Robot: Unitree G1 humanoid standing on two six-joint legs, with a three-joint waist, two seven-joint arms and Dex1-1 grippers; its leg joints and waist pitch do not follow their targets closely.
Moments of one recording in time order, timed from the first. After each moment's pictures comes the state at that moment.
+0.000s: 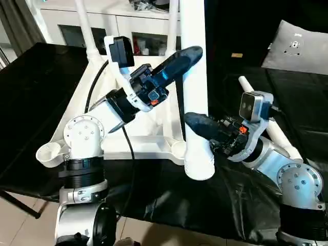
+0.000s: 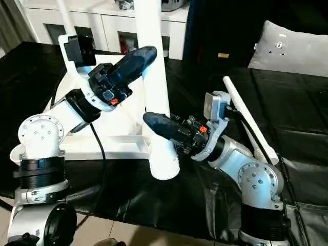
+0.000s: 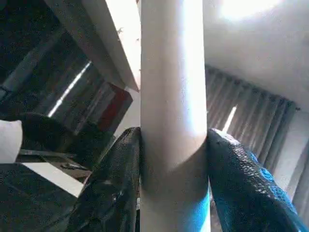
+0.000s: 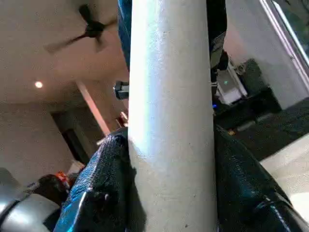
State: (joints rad) left arm -0.72 0.03 0.26 0.05 -0.96 0.89 -0.83; right arm -0.34 -0.18 -0.17 -0.18 0.94 0.88 0.93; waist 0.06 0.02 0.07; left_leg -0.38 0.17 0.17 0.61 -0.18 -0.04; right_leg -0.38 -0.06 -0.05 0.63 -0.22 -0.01
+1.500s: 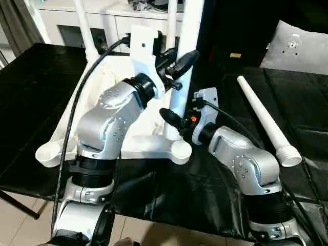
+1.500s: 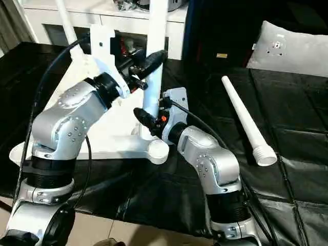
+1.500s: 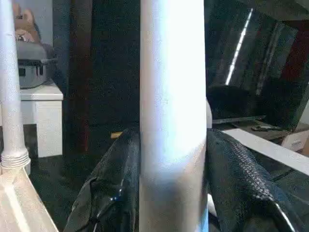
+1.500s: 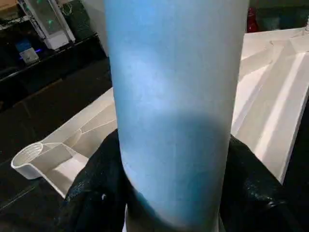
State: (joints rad) left arm -0.75 0.07 -0.01 -0.06 -0.40 0.61 -0.34; right arm -0.47 -0.07 0.07 -0.06 0.42 0.72 0.33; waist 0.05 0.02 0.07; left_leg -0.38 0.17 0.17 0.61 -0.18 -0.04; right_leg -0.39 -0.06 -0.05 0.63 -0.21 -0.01
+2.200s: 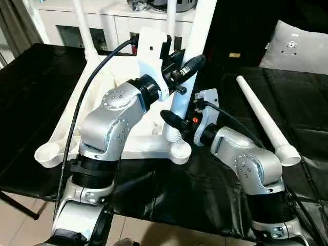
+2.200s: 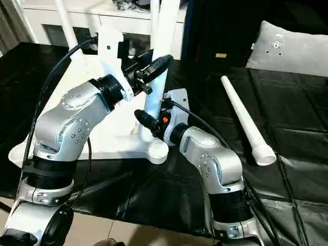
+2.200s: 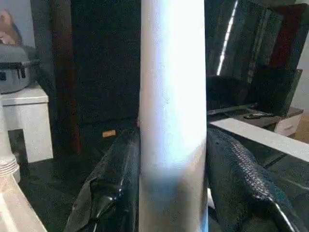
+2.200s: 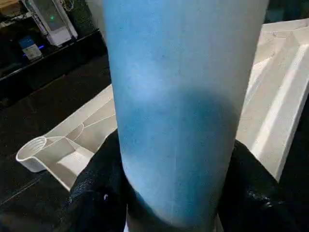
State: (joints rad) left arm -0.75 0.09 -0.06 -0.06 -0.38 0.60 -0.37; right arm -0.47 -0.09 0.06 -0.06 0.44 0.75 0.36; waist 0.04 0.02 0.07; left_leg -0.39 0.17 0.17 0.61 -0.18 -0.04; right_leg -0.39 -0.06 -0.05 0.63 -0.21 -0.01
